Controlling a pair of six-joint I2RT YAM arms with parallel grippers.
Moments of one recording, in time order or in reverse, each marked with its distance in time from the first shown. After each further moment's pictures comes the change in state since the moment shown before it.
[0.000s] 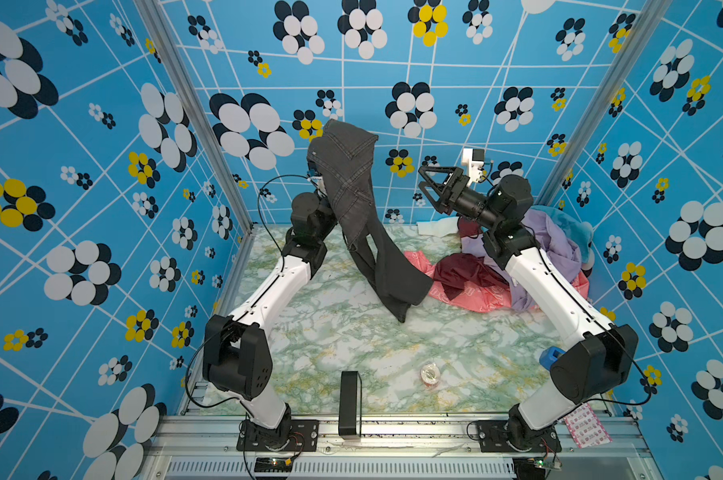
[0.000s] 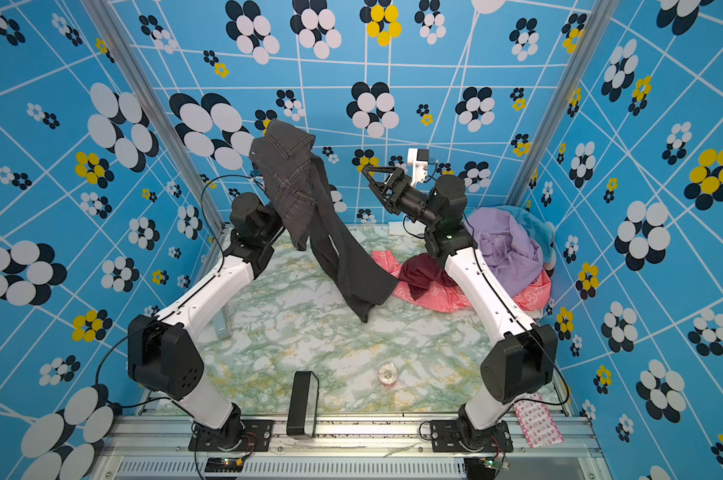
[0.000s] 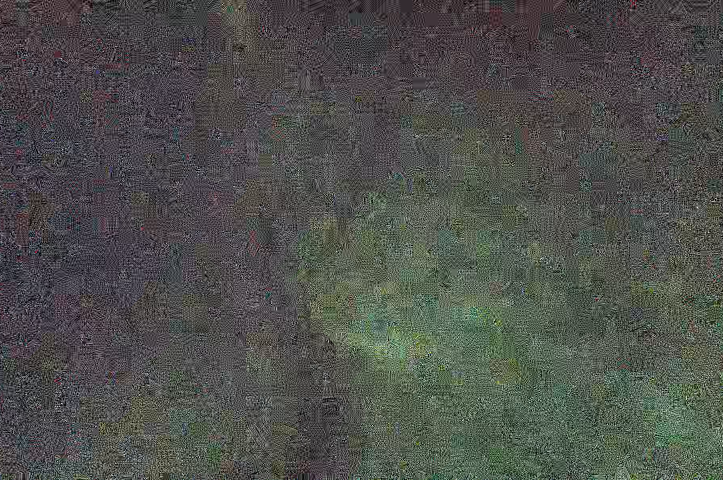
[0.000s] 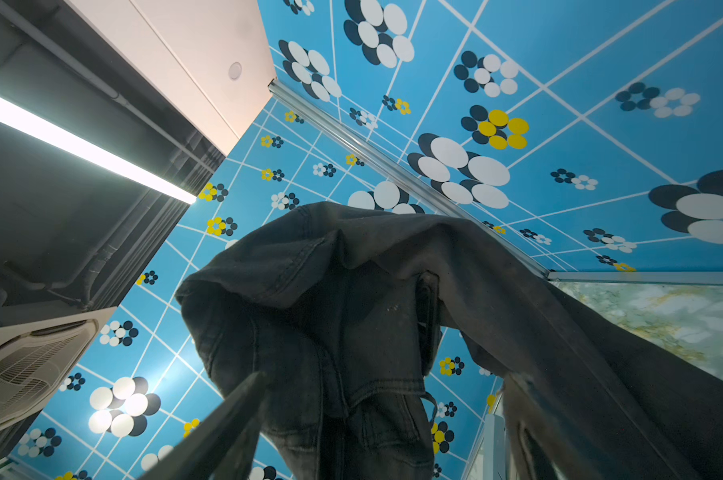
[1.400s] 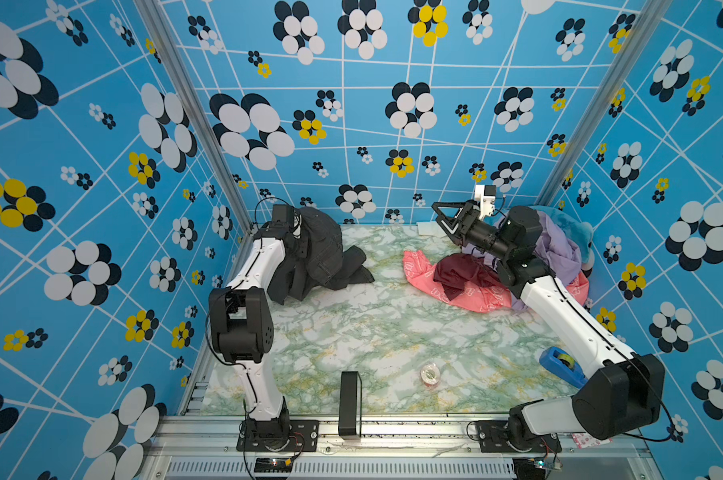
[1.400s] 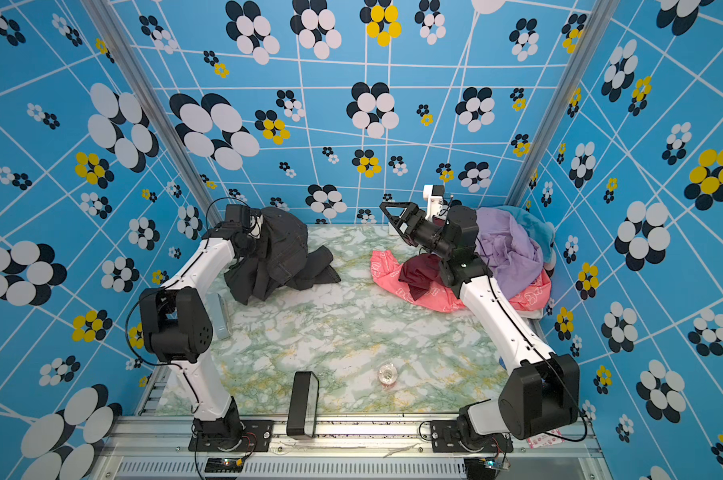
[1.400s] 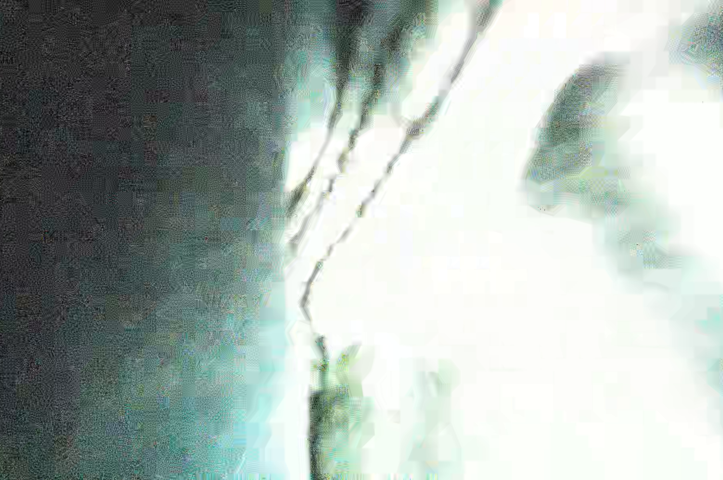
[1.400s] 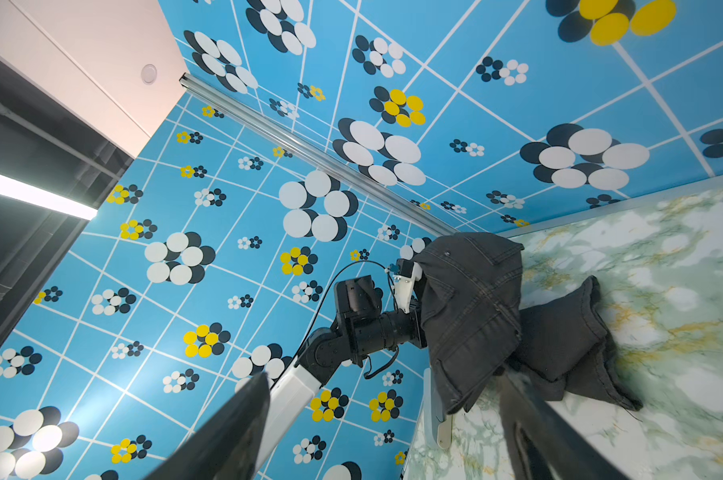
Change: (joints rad) left arm 0.264 0.304 0.230 -1.151 -0.219 0.399; right arm -0.066 -0.192 -0.347 -0.041 0.022 -0.072
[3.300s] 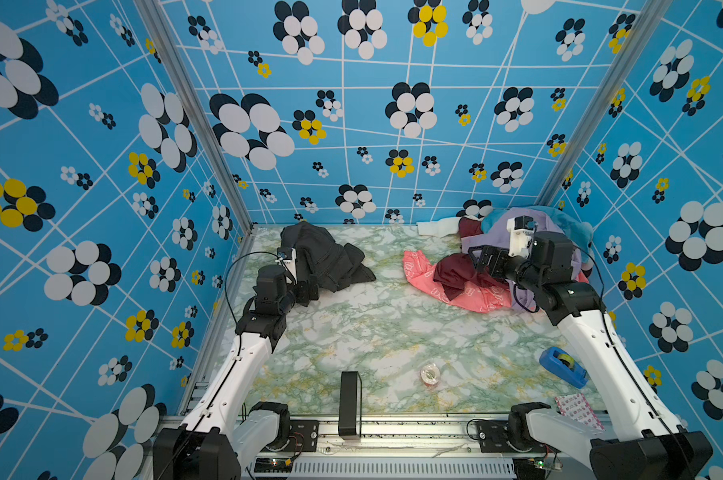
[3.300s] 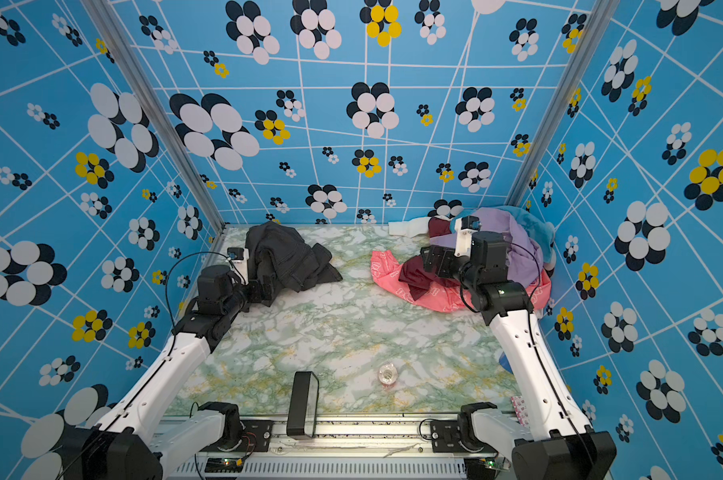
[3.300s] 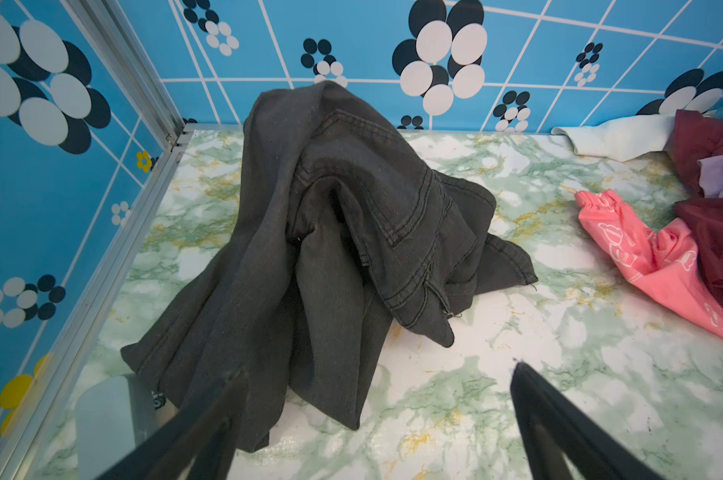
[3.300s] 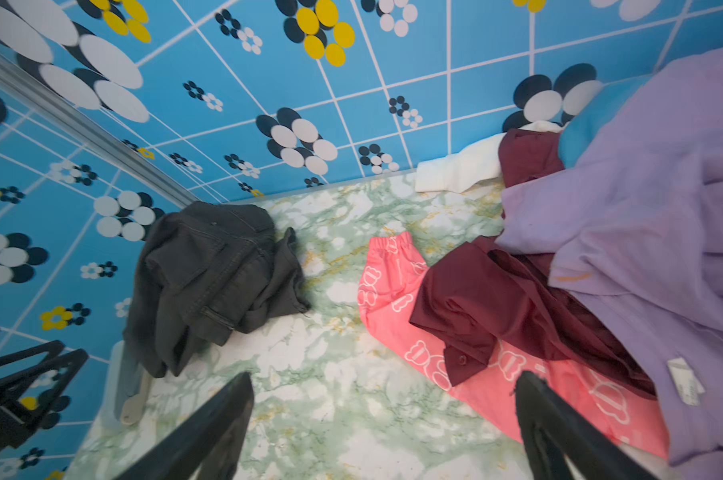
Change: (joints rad) left arm -0.085 -0.902 -1.006 0.619 0.057 -0.161; right arm -0.130 -0.314 -0.132 -0.712 0.468 -0.813
